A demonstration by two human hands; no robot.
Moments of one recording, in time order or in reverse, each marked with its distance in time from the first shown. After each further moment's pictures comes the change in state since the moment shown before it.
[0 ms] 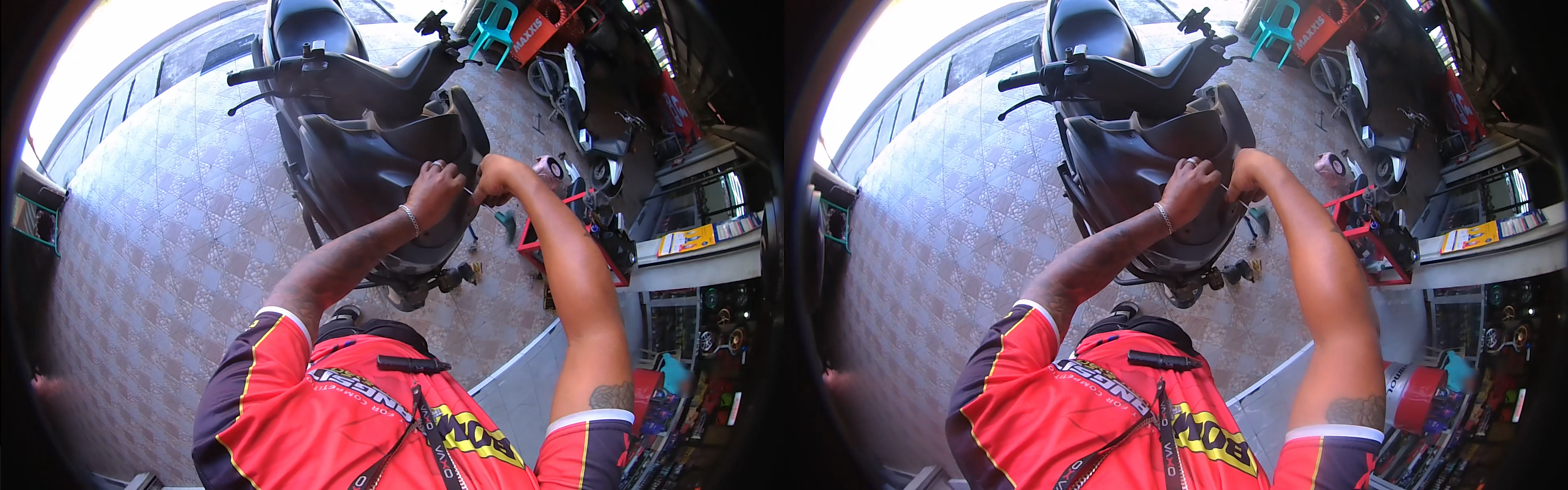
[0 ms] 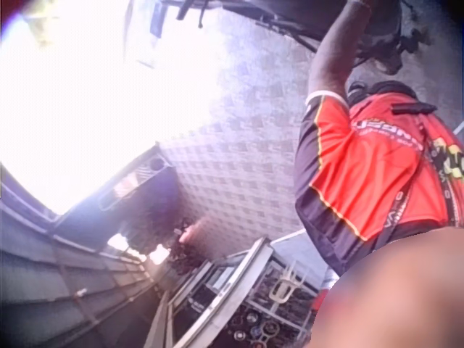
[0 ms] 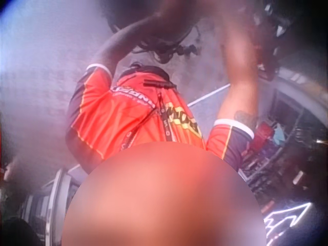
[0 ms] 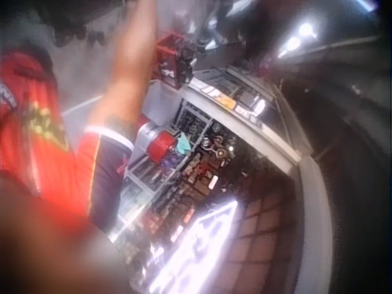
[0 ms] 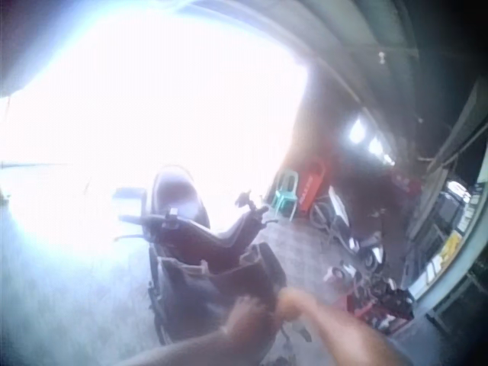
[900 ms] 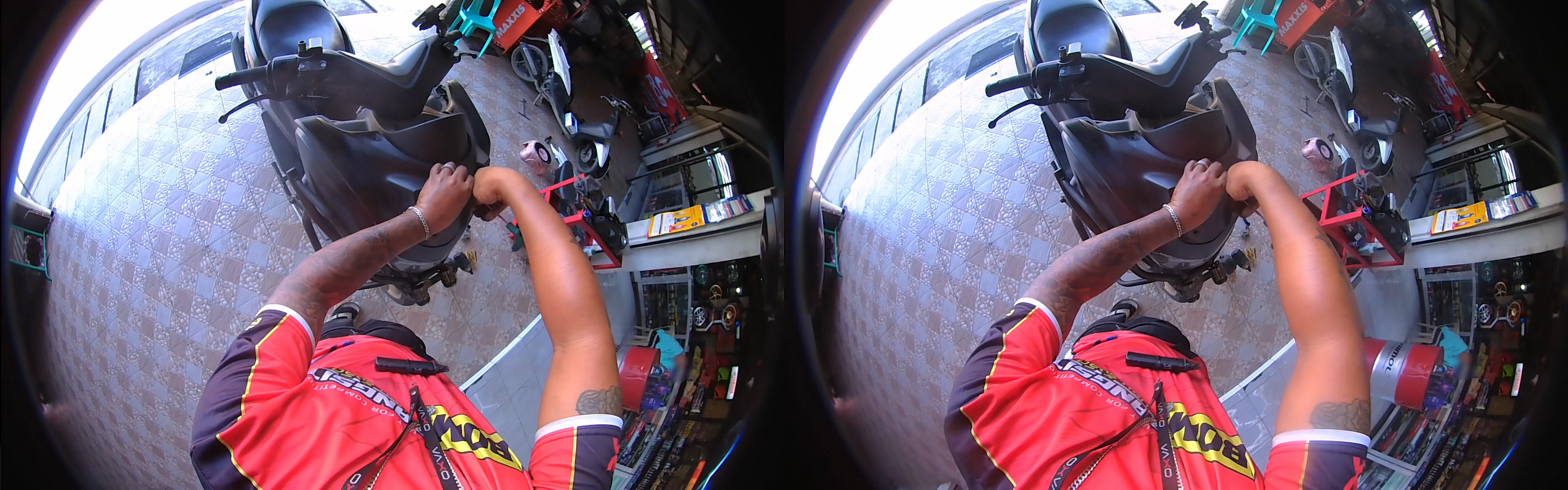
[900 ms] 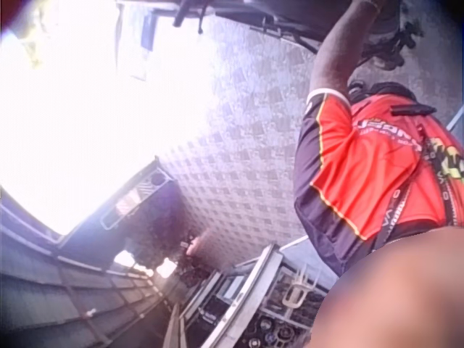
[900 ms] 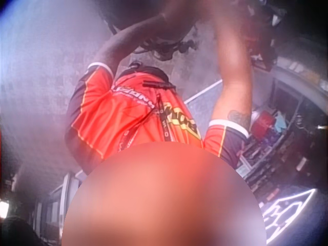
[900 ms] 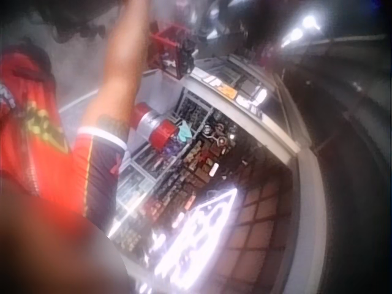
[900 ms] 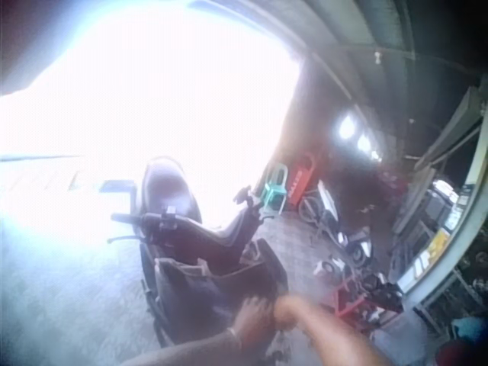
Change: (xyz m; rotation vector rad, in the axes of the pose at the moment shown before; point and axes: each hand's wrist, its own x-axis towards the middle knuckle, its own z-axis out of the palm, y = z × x) left_hand 0.003 -0.008 -0.004 0.003 -0.063 0.047; right_hand 0.029 -0.018 0.026 0.142 -0.027 0.107
